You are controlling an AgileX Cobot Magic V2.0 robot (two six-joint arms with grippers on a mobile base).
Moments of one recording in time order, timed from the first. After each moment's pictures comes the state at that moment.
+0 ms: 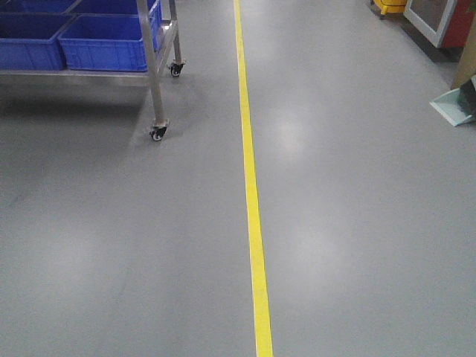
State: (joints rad) left arm -0.03 -0.02 0.03 0.03 0.18 -0.04; right arm 0.01 0.14 -0.34 0.10 0.39 -0.14
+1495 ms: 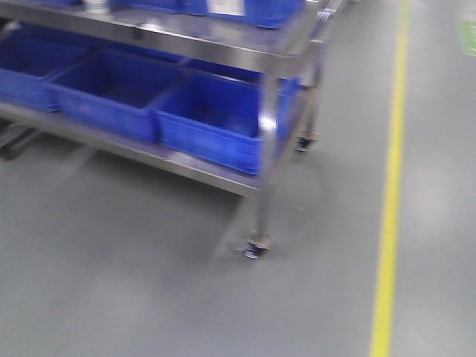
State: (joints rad) left arm -0.03 -0.02 0.03 0.03 0.18 -0.04; right arm 0.01 0.14 -0.34 0.10 0.39 -0.14
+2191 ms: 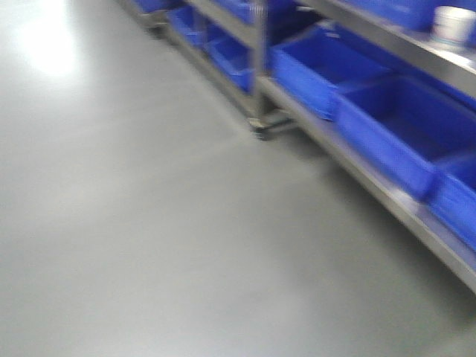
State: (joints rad) left arm -0.03 -0.02 0.03 0.03 0.18 -0.04; right arm 0.01 0.14 -0.34 0.10 0.39 -0.14
